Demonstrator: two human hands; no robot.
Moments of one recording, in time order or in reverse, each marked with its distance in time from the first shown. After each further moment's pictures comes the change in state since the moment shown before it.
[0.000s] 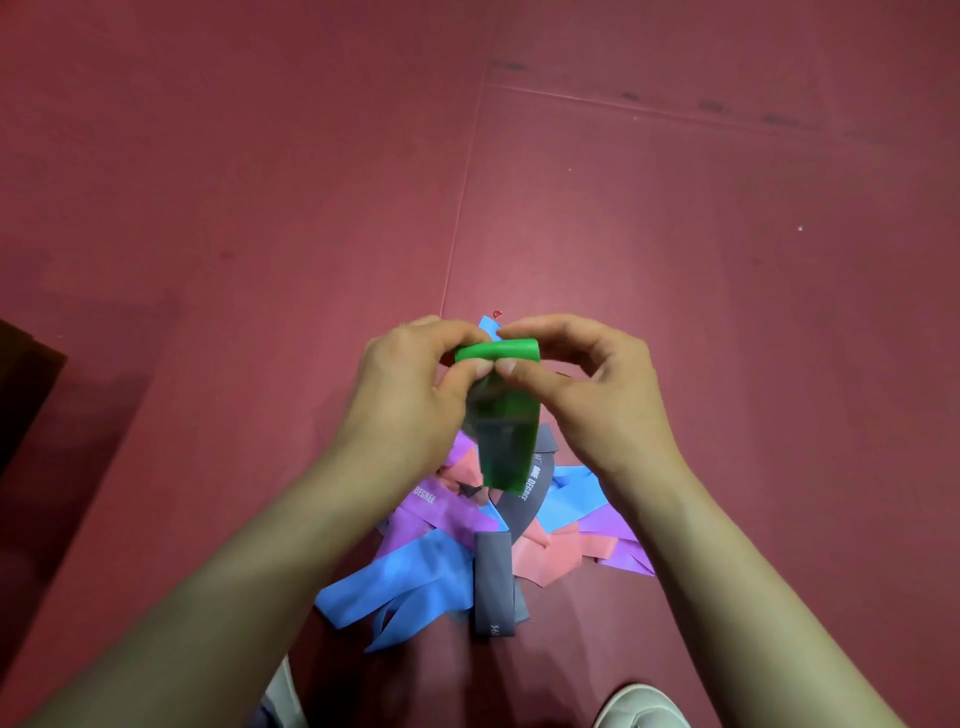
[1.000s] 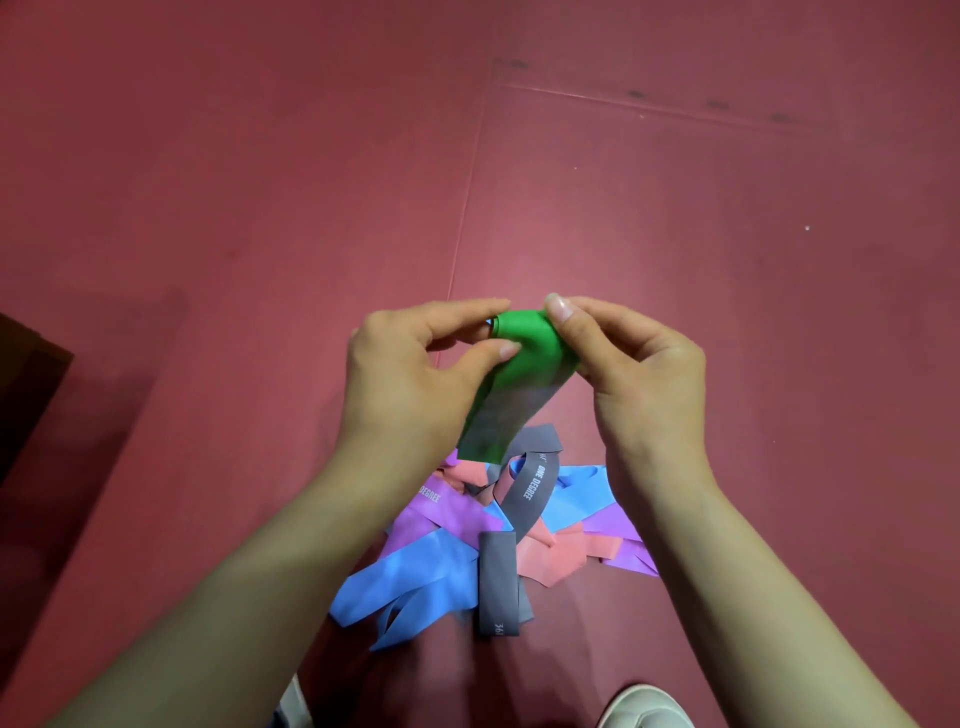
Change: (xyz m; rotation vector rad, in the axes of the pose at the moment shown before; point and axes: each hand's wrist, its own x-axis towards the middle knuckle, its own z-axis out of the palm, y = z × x) left_hand -0.004 0.011 0.000 -0.324 0.198 -0.034; right_hand 0.000 -0.001 -0.003 0.359 0.193 -0.025
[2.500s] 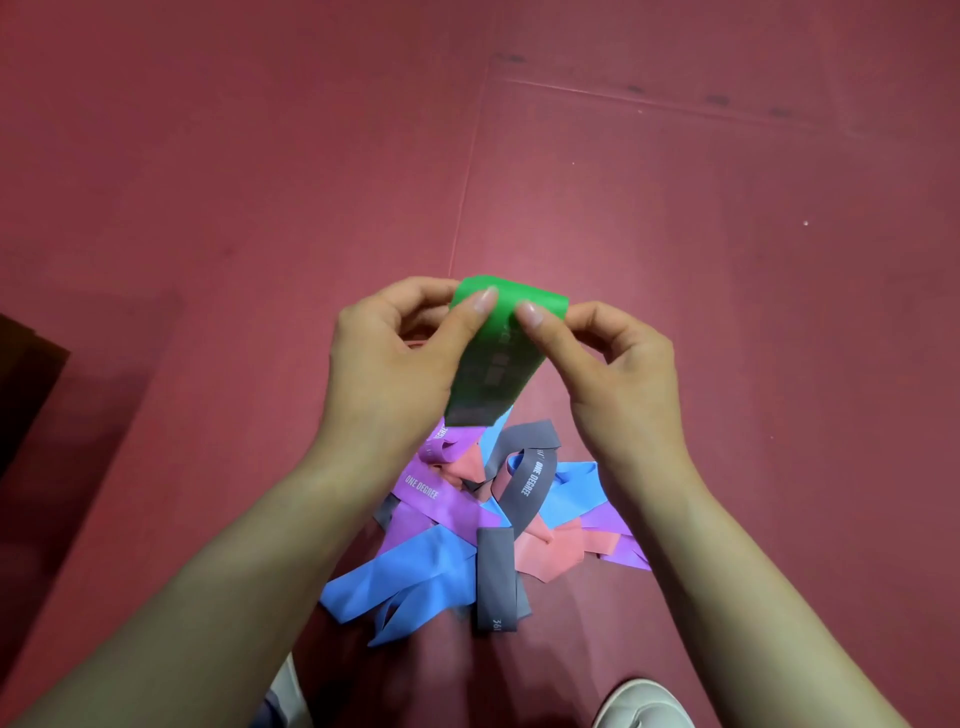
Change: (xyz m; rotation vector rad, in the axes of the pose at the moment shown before) left_hand 0.006 -0.007 -0.001 -0.219 0.046 -0.144; right_hand 0.001 0.007 0.003 -0.212 -0.042 -0.042
